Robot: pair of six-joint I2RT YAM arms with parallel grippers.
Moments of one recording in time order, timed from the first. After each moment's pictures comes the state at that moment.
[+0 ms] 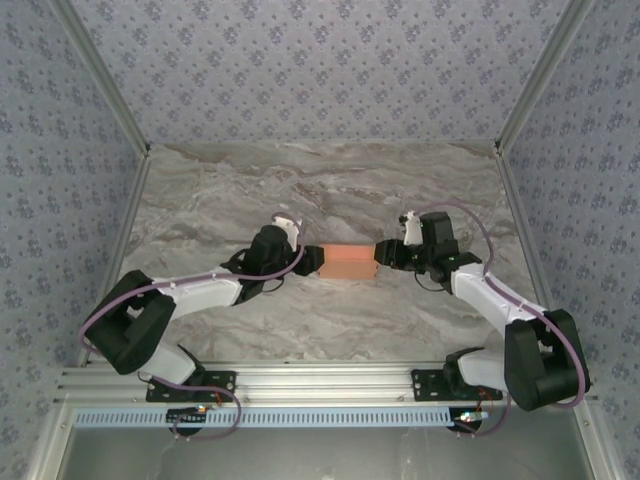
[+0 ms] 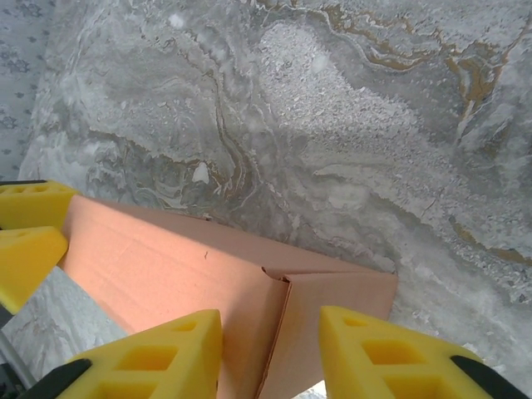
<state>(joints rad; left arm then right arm) -0.73 1.48 0.65 0.31 0.12 -0.54 0.27 1.25 0.62 -0.14 -0.50 0.44</state>
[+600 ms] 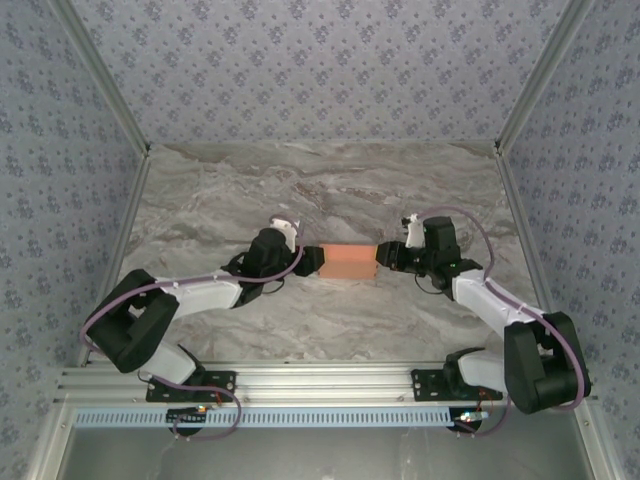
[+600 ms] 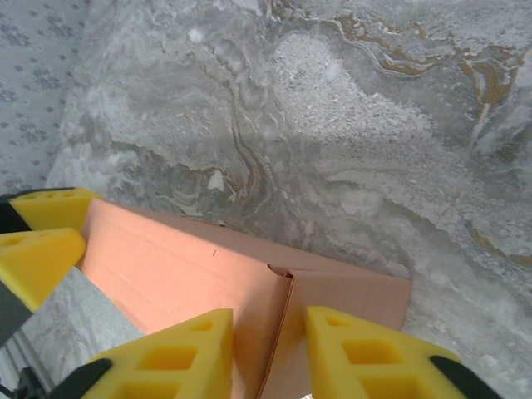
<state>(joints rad) -0.73 1.49 0.62 0.38 0.12 -0.59 0.26 1.23 0.56 -0.05 -0.52 0.48</state>
